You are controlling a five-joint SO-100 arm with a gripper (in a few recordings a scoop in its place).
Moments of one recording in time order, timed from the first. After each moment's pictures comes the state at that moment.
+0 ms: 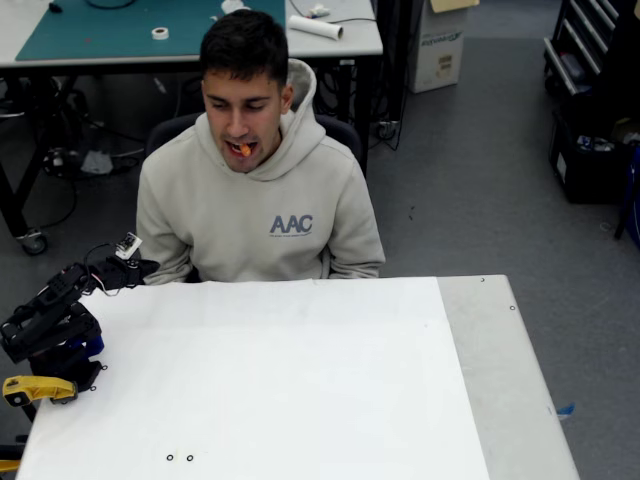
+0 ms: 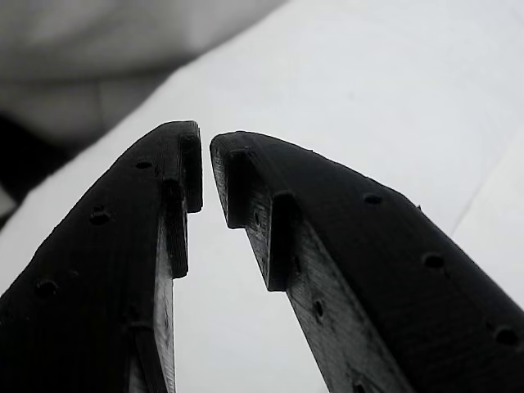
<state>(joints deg) 0.3 186.0 162.2 45.3 -0.2</state>
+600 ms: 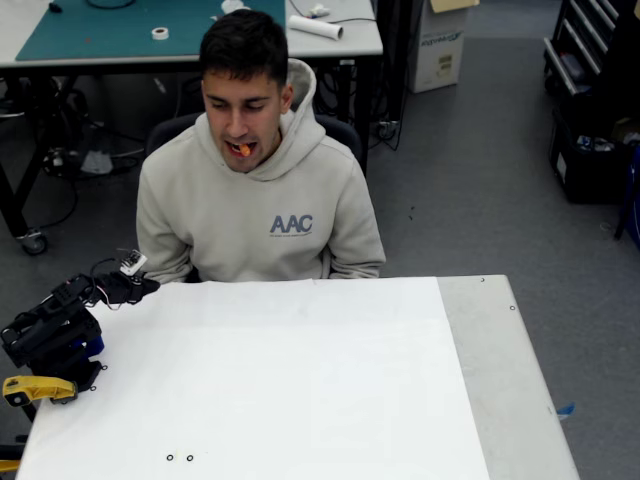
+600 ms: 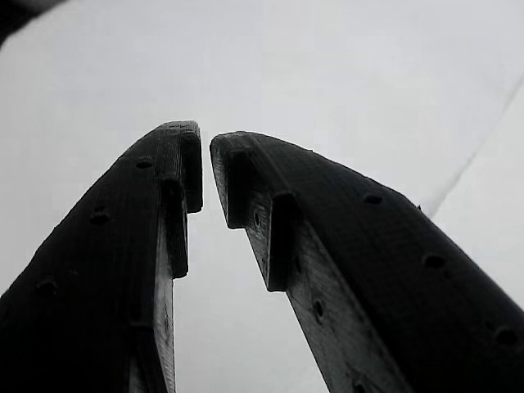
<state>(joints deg) 0.4 188.3 173.1 49.3 -0.4</state>
